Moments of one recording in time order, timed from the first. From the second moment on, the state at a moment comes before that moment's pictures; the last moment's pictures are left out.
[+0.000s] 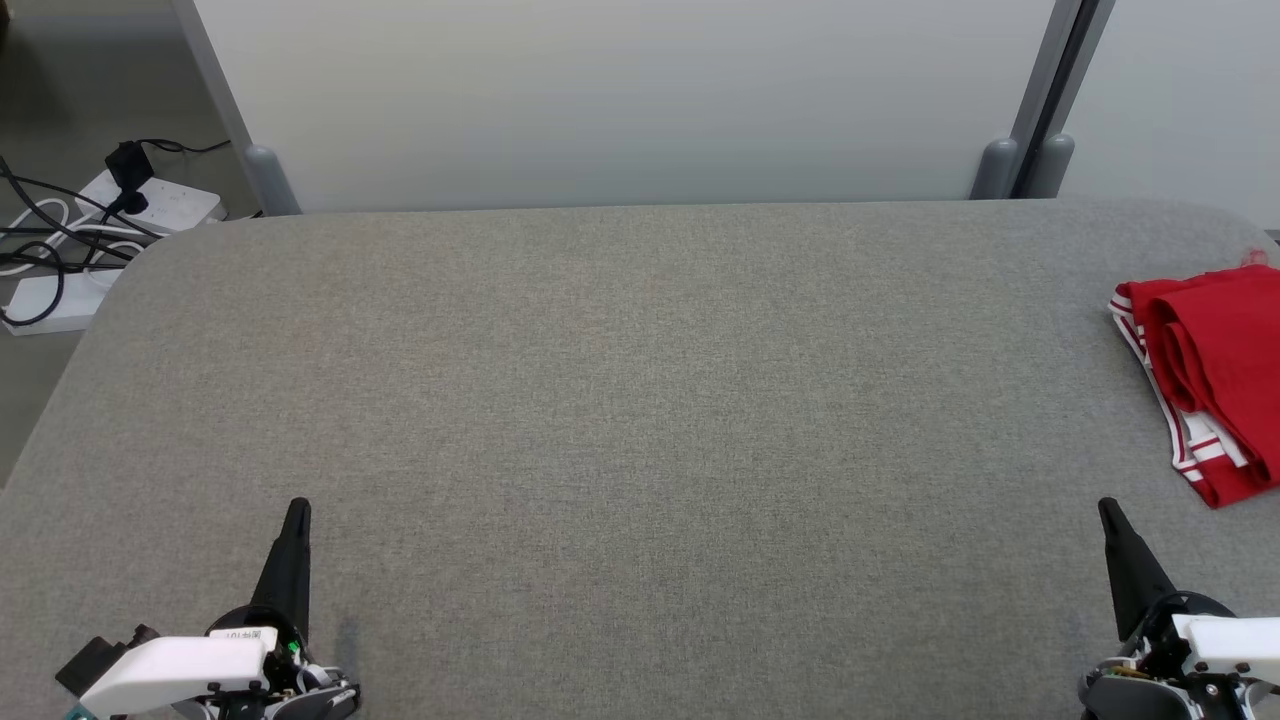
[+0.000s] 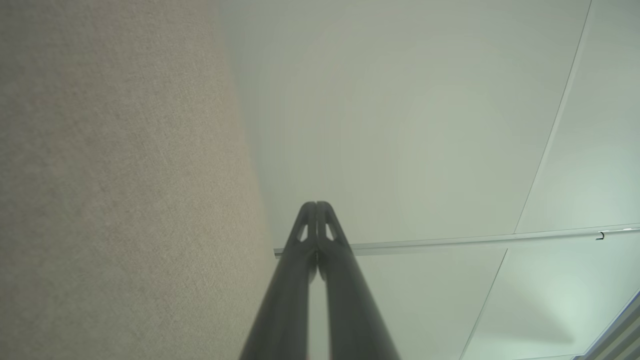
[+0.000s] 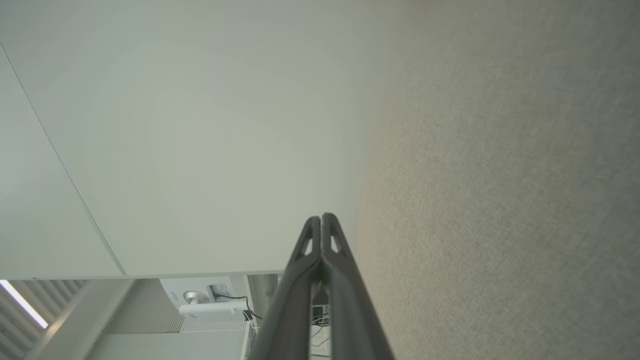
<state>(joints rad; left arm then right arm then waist) -0.05 0.04 0.08 0.27 -1.60 -0.12 0.11 -0.06 -0.04 -0.13 0.27 1.60 0.13 0.11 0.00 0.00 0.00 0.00</state>
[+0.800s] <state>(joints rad) -0.05 0.04 0.08 0.27 -1.60 -0.12 0.11 -0.06 -0.04 -0.13 0.27 1.60 0.13 0.11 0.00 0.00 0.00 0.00</state>
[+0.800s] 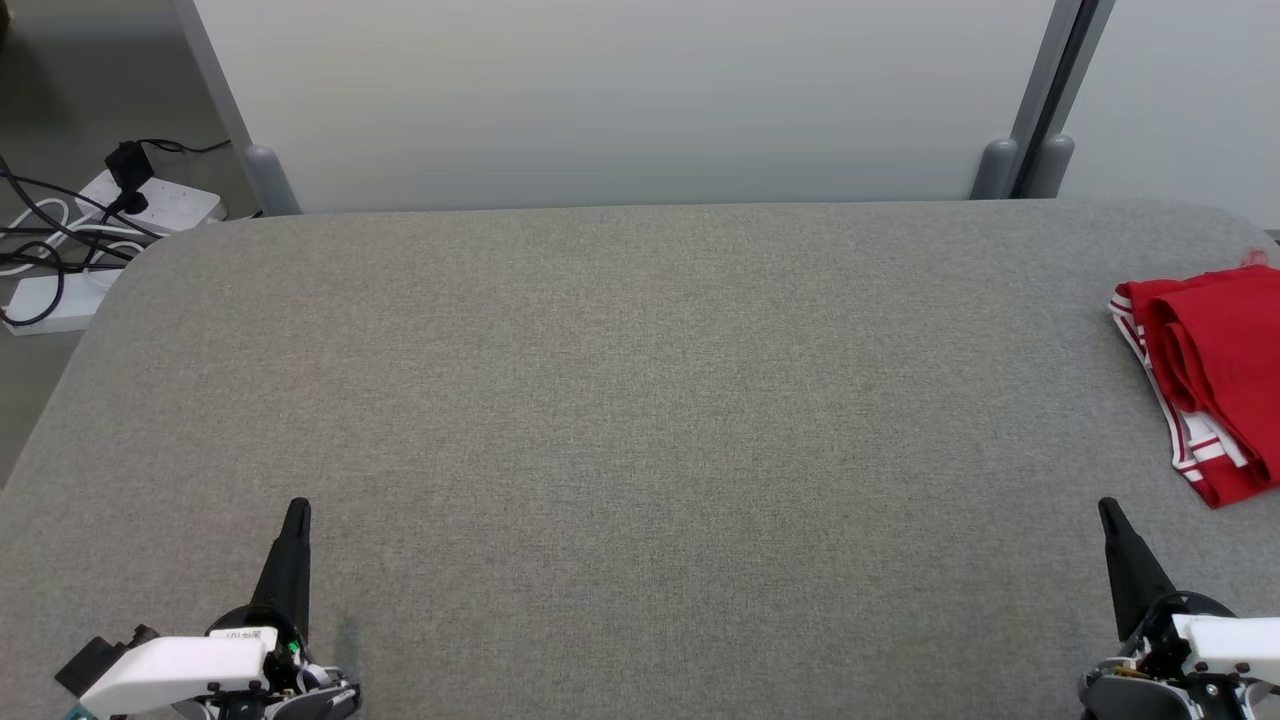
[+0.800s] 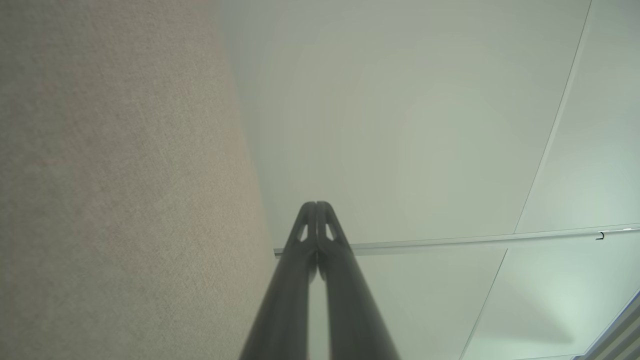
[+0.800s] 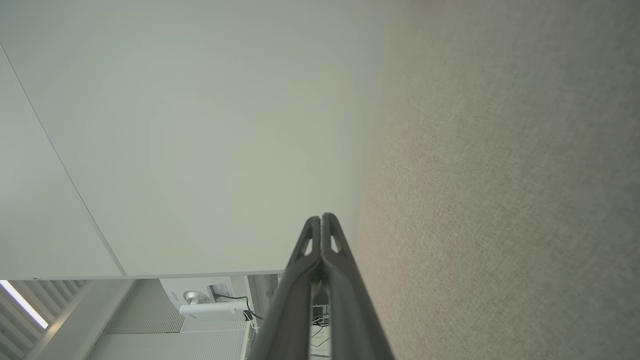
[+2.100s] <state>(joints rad) -0.05 0.04 0.08 0.27 -1.60 -0.12 0.11 -0.06 -0.04 -0.13 0.27 1.60 0.13 0.11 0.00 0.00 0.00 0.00</state>
